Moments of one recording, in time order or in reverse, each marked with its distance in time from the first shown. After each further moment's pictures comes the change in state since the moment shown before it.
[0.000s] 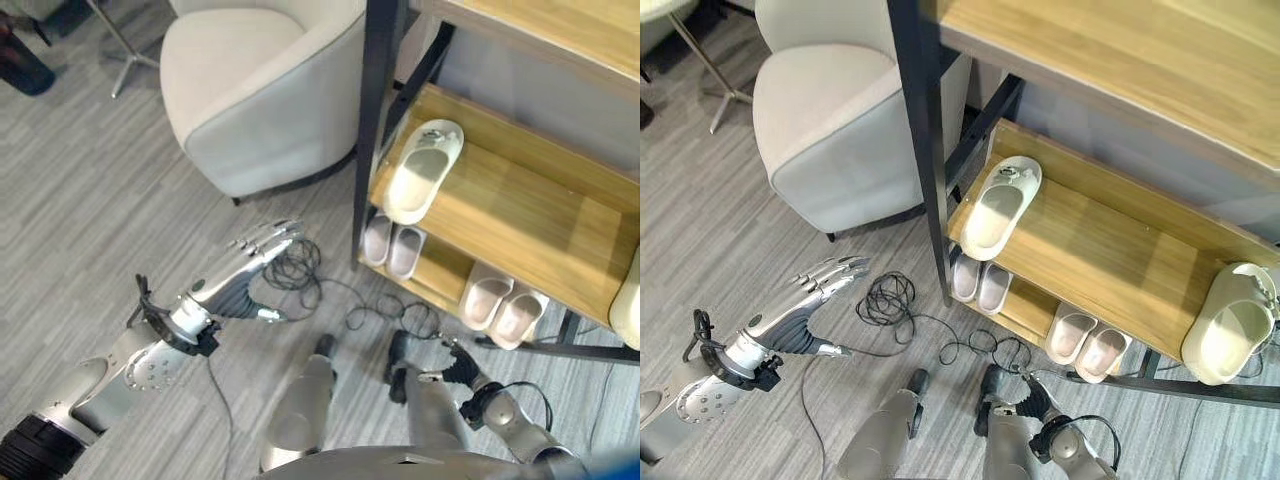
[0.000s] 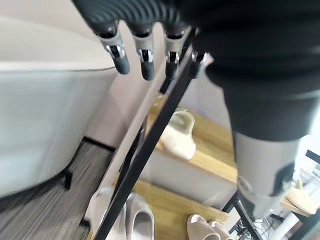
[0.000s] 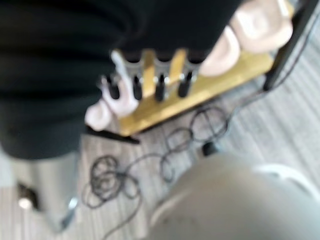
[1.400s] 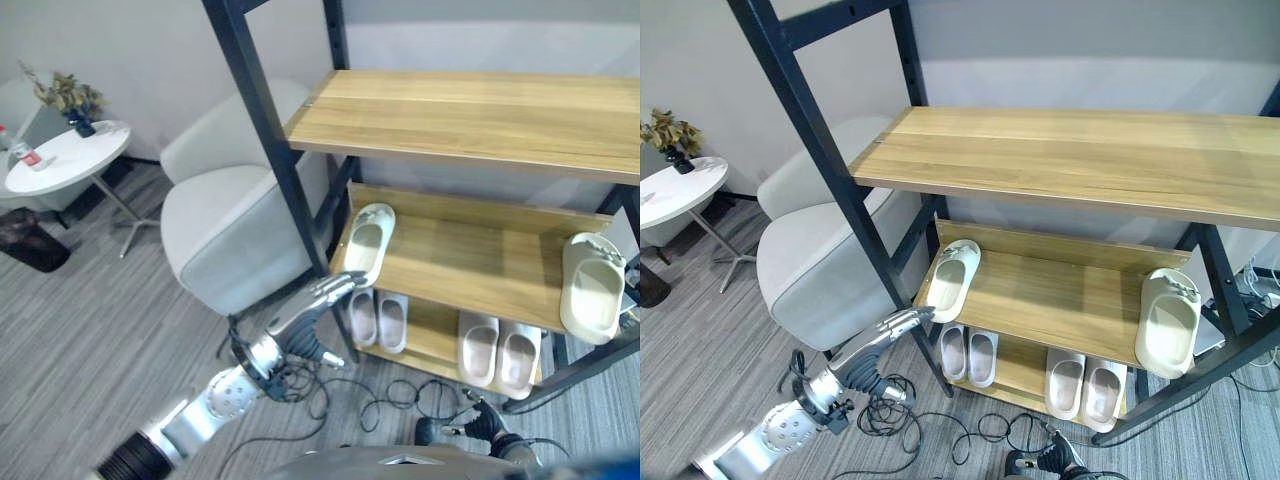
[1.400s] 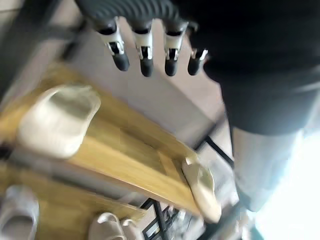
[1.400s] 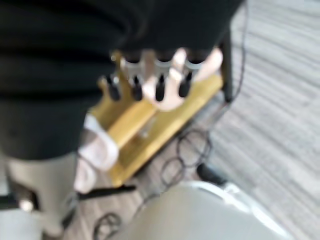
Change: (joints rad) left arm 0.012 -0.467 -0.314 0.229 -0.188 0.059 -0.132; right arm 0.107 0.029 -0.101 0.156 -0.018 0.059 -0.060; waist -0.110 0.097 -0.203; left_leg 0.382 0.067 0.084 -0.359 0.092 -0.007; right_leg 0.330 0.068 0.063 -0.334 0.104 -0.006
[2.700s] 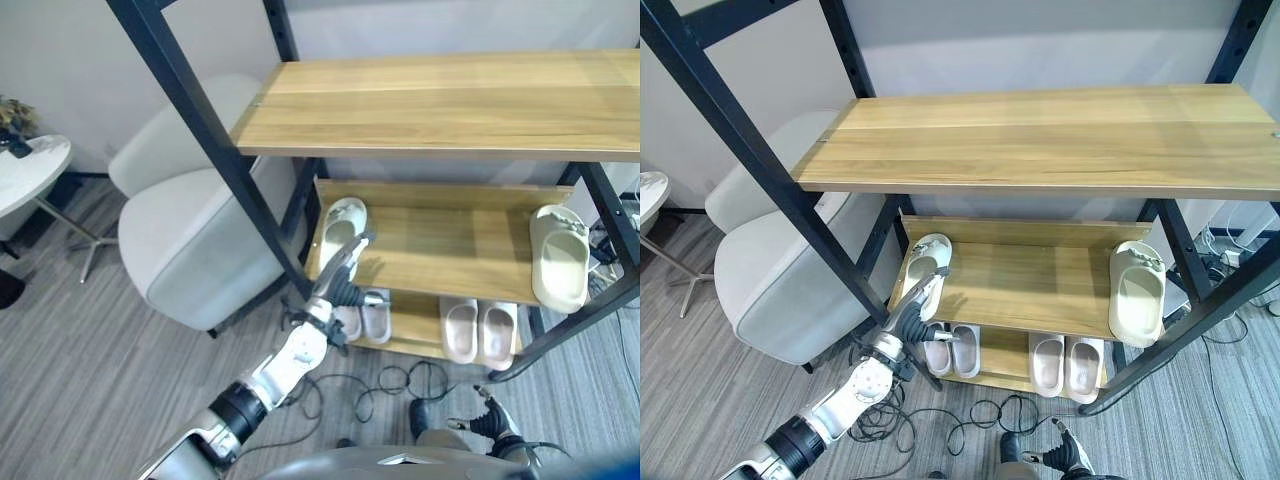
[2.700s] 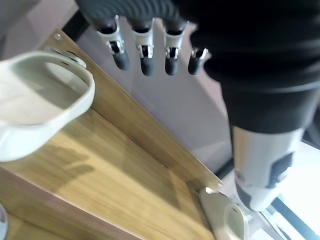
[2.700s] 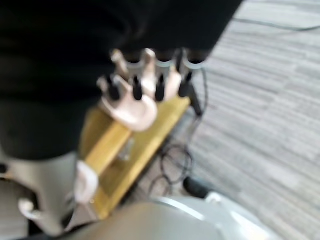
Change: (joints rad) left arm -0.382 -0.295 -0.089 0.409 0.081 0.163 0.257; right arm 0.003 0.011 -0.013 -0.029 0.002 0.018 -0.094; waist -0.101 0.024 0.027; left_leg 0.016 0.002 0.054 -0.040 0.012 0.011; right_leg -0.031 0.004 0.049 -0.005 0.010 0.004
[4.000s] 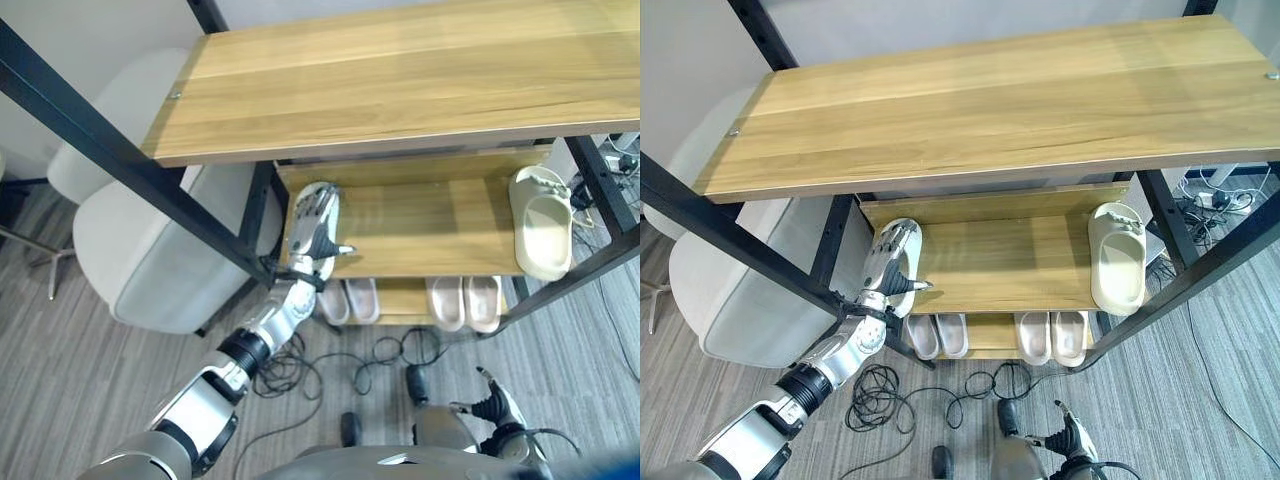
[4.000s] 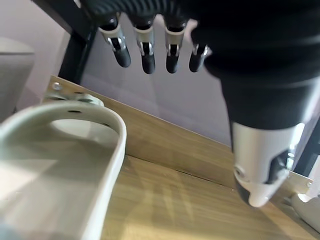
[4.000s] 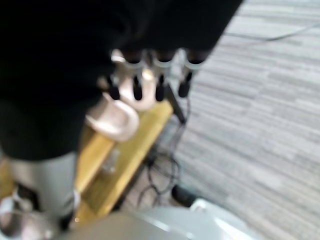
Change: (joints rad) left arm -0.241 0.036 0.063 0.228 0.231 0.140 0.250; right arm -0.028 -0.032 0.021 -0.032 -0.023 -0.024 -0.082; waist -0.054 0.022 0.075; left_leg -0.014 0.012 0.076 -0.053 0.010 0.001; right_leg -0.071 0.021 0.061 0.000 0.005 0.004
